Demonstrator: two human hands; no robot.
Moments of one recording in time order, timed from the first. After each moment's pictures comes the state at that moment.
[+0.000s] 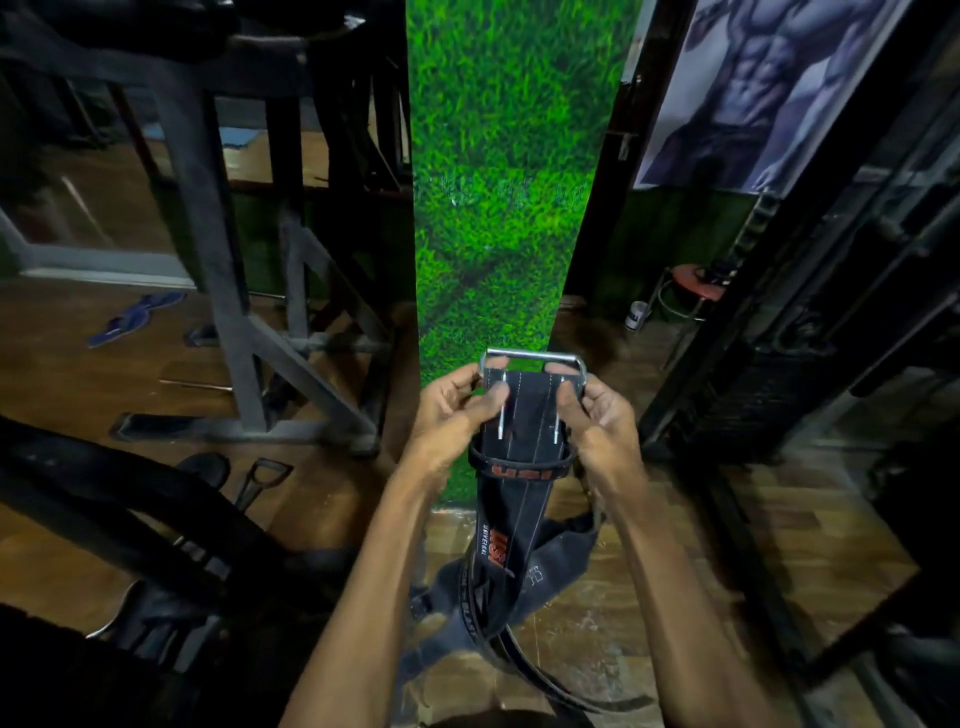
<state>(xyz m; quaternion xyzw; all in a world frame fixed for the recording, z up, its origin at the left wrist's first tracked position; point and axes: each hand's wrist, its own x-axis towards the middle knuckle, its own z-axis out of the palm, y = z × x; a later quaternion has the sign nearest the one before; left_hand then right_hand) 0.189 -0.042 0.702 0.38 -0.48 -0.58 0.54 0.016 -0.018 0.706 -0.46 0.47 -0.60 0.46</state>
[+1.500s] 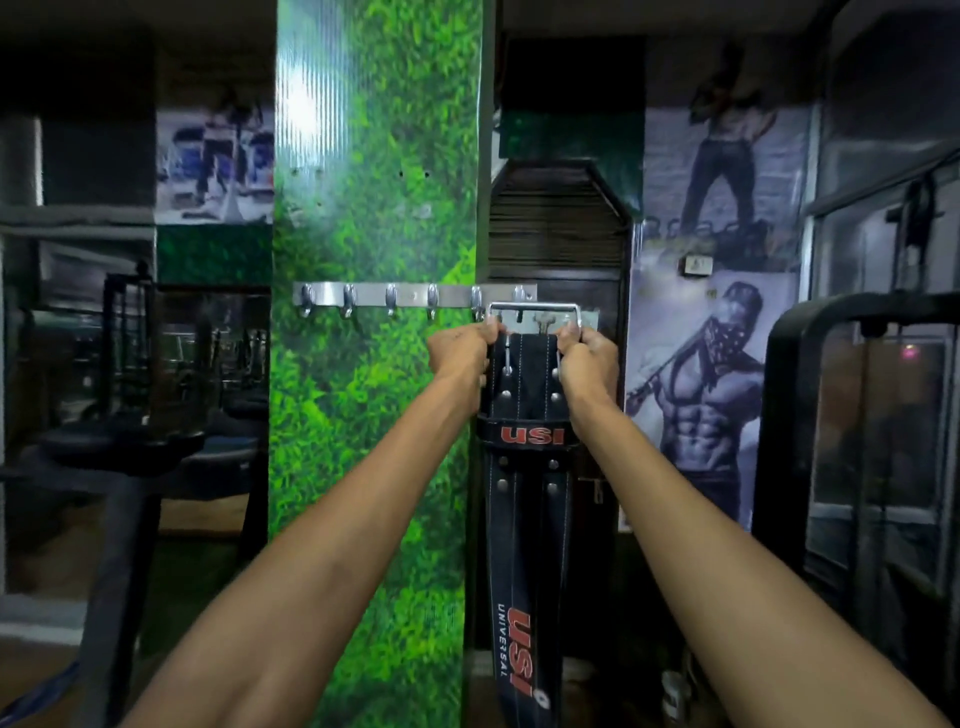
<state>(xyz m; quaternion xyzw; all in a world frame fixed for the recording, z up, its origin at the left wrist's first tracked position) -0.058 -0.346 1.141 0.36 -0.42 -0.41 0.73 -0.185 -0.342 1.121 -0.50 0.42 -0.73 0.20</state>
